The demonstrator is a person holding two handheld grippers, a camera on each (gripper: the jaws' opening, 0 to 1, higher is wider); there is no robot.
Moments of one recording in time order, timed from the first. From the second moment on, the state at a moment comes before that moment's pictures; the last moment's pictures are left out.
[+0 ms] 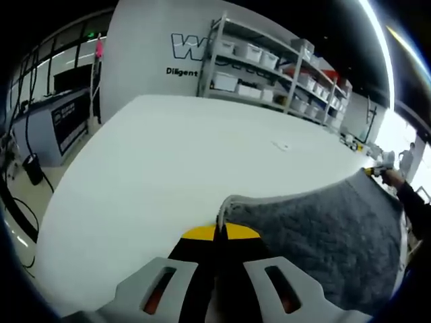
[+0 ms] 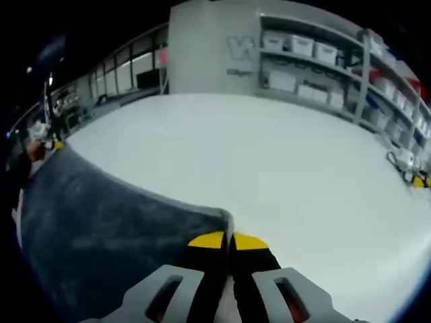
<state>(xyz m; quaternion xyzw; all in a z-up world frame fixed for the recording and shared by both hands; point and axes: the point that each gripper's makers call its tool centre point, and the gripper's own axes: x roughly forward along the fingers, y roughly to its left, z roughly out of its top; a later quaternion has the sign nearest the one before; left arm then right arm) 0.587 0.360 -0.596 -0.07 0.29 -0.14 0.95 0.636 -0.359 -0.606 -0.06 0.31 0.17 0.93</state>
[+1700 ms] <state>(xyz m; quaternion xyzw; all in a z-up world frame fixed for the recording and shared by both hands) 0.652 0.365 -0.599 0.00 0.29 -0.12 0.95 0.686 -0.358 -0.603 -0.09 0.31 0.15 0.93</state>
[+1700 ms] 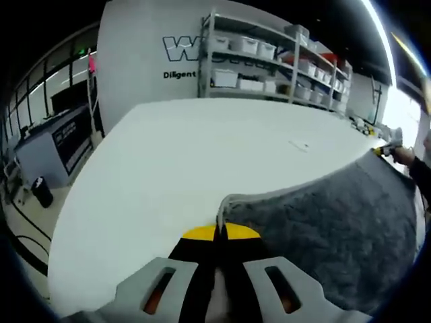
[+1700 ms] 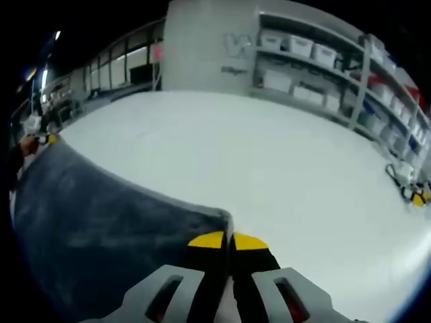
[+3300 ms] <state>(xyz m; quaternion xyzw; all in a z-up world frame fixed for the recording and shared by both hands) 0.682 0.375 -0.602 0.01 0.27 -0.09 0.96 0.707 -0.342 -0.600 -0.12 0.28 0.13 0.94</state>
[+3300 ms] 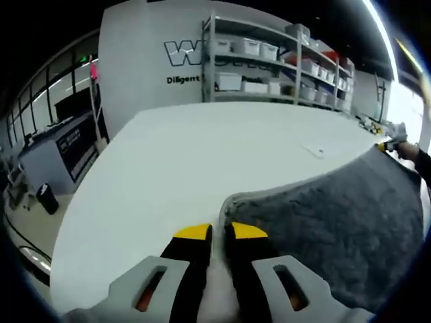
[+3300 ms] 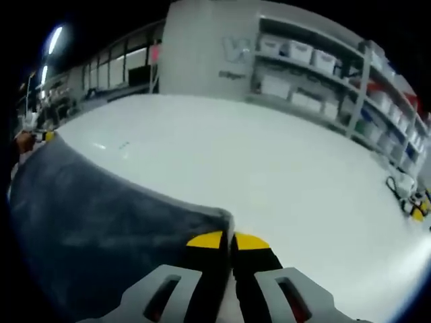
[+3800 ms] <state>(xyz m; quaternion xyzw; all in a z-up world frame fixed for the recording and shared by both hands) 0.664 0.400 -0.561 -0.01 0.21 -0.06 0.98 0.695 -0.360 -0.567 -0.12 0.25 0.07 0.96</state>
